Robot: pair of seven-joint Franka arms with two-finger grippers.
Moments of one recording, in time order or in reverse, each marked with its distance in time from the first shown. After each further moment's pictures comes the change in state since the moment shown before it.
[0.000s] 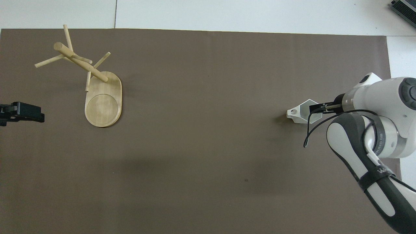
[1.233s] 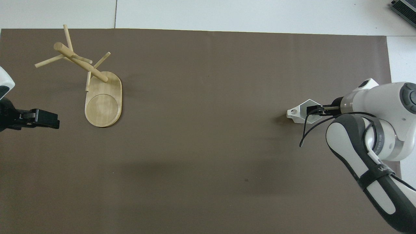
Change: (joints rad) left arm 0.018 -0.019 -0.088 -0.009 -0.007 -0.043 -0.004; right arm -0.003 0.000 -0.002 -0.029 0.080 0.023 0.018
